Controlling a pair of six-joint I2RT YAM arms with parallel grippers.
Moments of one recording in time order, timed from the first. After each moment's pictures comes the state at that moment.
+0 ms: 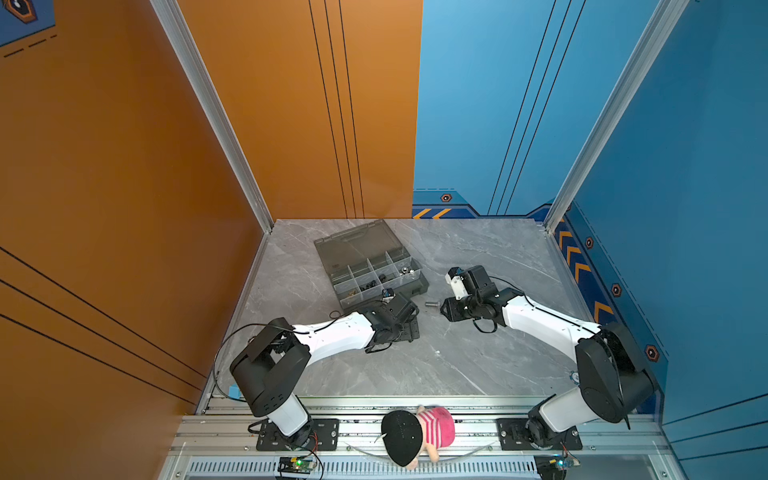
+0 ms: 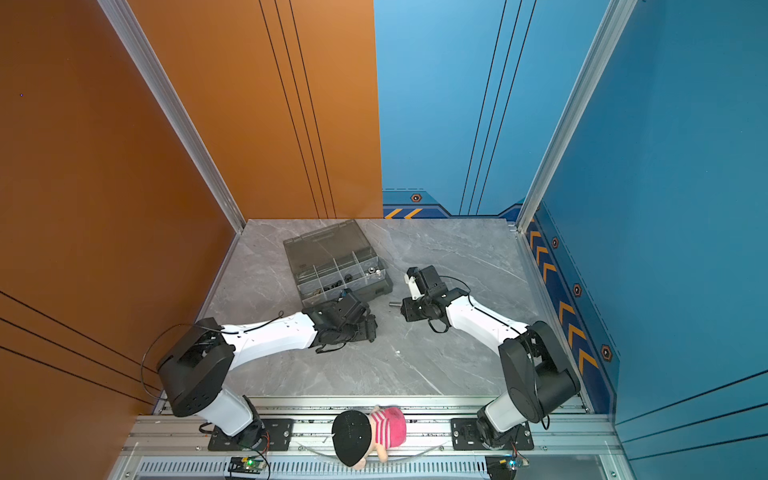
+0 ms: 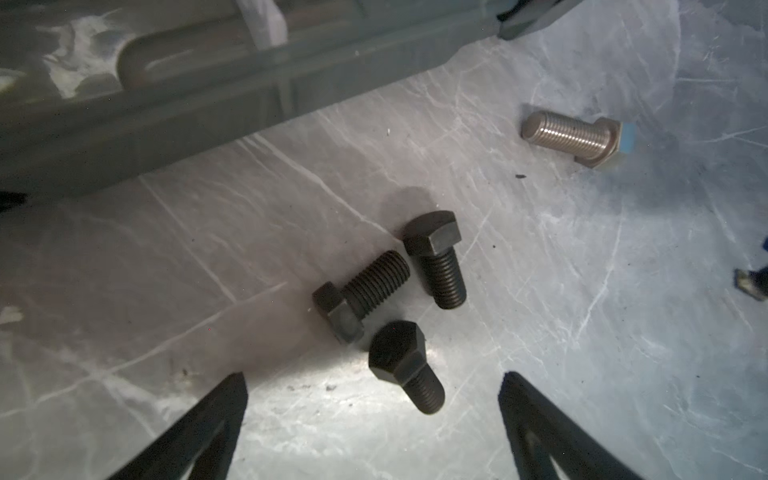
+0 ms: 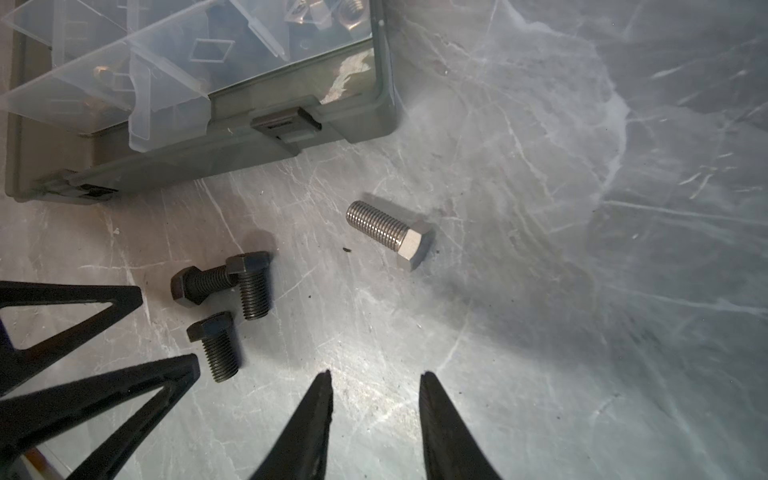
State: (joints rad) left arm -0.84 1.62 0.93 -0.38 -0.14 -0.91; right arm 0.49 1.52 0.92 -0.37 -0.18 0.27
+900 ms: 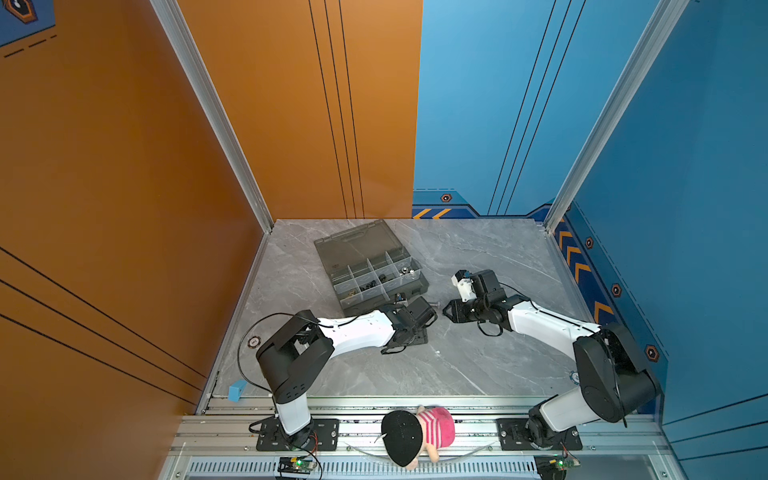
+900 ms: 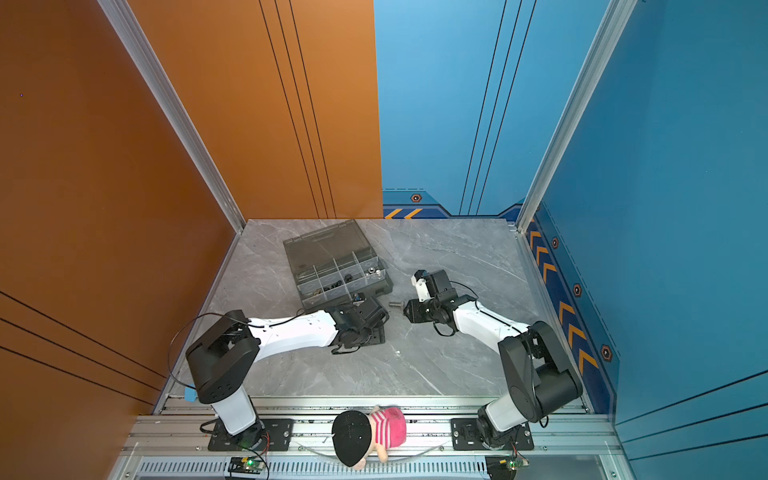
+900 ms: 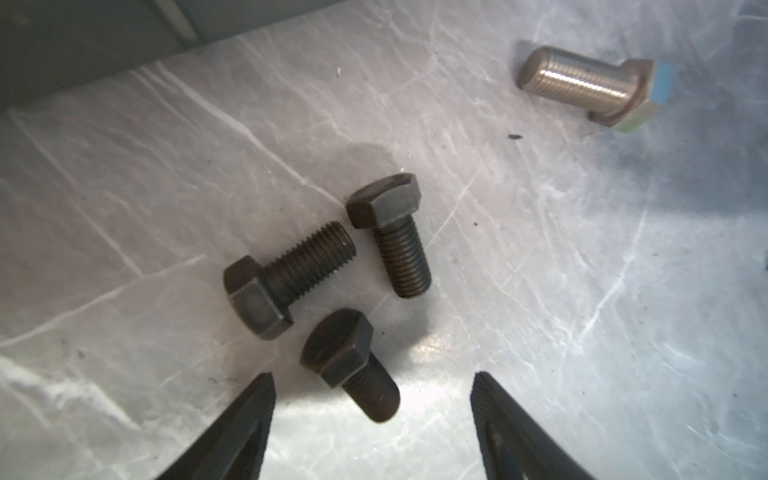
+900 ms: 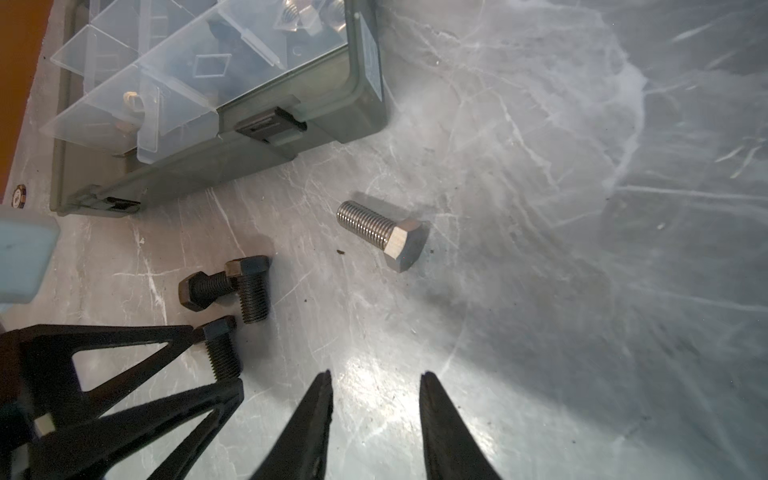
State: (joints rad) left arm -0.92 1.77 1.08 -0.50 -0.19 -1.01; right arm 0.41 1.52 0.80 -0.21 -0.31 0.29
